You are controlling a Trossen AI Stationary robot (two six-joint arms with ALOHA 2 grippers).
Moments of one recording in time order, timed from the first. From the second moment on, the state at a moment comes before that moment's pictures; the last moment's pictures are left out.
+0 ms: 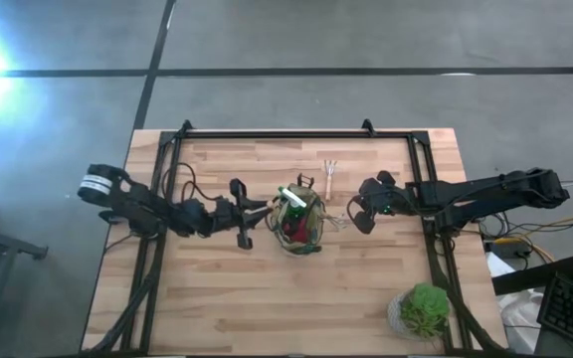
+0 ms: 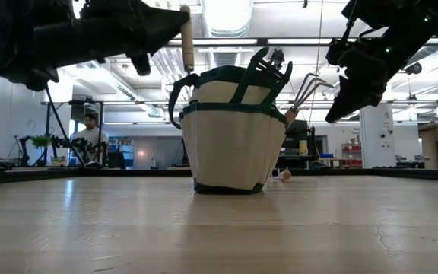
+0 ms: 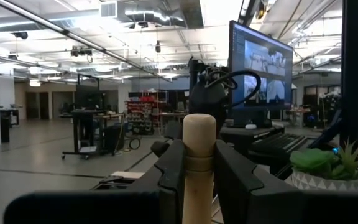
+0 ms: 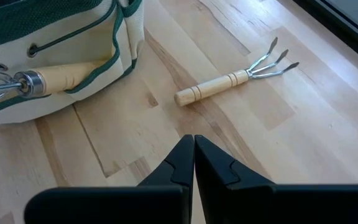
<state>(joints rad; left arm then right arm) -0.15 1.52 0.37 1.56 -0.31 0.11 -0.01 1.02 0.56 -0.39 0.37 0.43</state>
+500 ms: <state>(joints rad) -0.15 1.53 0.33 1.55 -0.25 0.12 -0.01 1.02 0.56 -0.39 0.36 0.43</state>
